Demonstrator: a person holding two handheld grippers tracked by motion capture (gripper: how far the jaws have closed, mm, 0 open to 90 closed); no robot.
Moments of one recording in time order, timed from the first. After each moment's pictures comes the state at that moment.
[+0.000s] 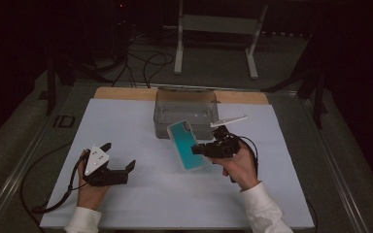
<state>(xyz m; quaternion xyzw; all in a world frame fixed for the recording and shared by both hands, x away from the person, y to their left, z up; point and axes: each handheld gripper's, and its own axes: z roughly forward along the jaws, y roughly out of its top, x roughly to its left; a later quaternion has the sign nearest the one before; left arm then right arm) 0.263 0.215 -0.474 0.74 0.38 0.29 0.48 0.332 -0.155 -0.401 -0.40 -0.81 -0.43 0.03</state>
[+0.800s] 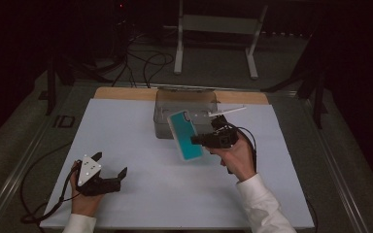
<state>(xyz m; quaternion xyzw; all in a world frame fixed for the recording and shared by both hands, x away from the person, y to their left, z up) 0.248 0.231 -0.497 0.73 0.42 0.30 0.46 0.349 -0.147 -0.383 -0.42 -0.80 -0.42 0.00</state>
